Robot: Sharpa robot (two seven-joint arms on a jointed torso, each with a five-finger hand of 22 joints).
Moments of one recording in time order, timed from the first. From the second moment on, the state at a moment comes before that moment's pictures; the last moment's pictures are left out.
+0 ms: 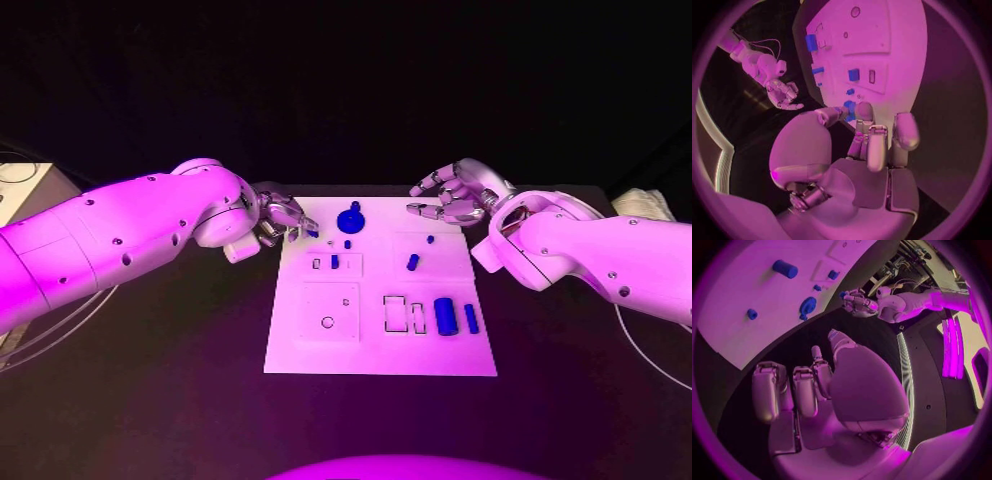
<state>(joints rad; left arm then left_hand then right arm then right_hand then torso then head) 1.36 -0.62 -0.05 1.24 -0.81 0.12 -0.44 1.03 -0.15 0.75 0.18 0.37 0.83 0.07 0.79 0.85 1.11 0.00 1.03 0.62 1.47 -0.05 1.54 1.31 0.10 1.23 0.06 1.42 1.17 1.34 -0.89 -0.15 1.57 -0.88 -0.53 -0.06 1.41 -0.16 0.18 0.29 0.29 0.89 0.16 0.24 0.24 1.40 0.08 1.37 1.31 1.46 0.00 1.55 1.31 0.03 1.47 0.10 1.42 1.31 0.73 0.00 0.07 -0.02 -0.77</state>
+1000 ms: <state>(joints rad) 1.34 -0.61 -0.09 1.30 -0.96 0.14 -0.49 0.97 -0.14 0.82 0.10 0.39 0.85 0.07 0.80 0.85 1.13 -0.01 1.05 0.62 1.47 -0.06 1.55 1.31 0.10 1.25 0.05 1.42 1.18 1.34 -0.89 -0.15 1.57 -0.88 -0.52 -0.06 1.41 -0.16 0.18 0.28 0.30 0.89 0.16 0.24 0.24 1.40 0.08 1.37 1.31 1.46 0.00 1.55 1.31 0.03 1.47 0.10 1.42 1.31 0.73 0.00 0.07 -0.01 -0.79</state>
